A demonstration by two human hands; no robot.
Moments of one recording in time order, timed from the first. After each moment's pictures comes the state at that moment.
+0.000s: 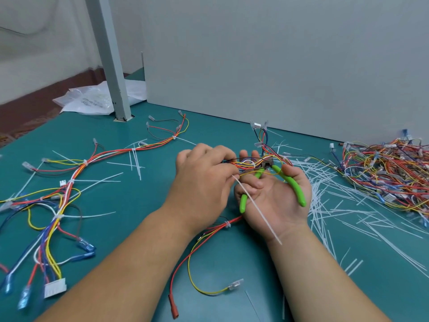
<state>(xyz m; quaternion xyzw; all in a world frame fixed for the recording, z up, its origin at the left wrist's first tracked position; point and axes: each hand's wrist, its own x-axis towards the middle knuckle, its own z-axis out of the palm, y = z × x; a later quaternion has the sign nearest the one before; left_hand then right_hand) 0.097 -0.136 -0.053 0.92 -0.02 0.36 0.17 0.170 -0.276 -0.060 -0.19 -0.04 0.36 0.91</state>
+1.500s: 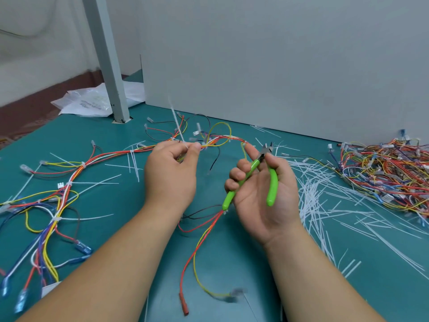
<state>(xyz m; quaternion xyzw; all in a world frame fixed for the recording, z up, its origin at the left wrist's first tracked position) 0.111 -0.111 -0.055 0.74 0.24 0.40 0.48 0.155 -0.258 -0.041 -0.33 -0.09 0.29 0.90</state>
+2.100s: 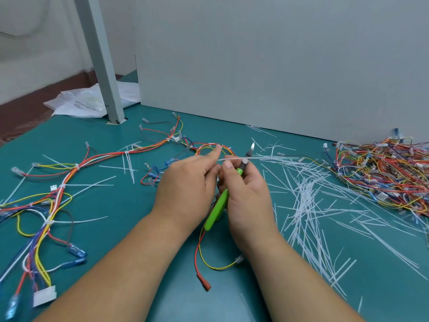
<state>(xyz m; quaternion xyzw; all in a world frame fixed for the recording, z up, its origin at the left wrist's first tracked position) 0.102 -0.132 -0.059 0.88 0.06 0.36 0.31 0.139 -0.240 -0.063 -0.61 -0.16 0.07 0.77</state>
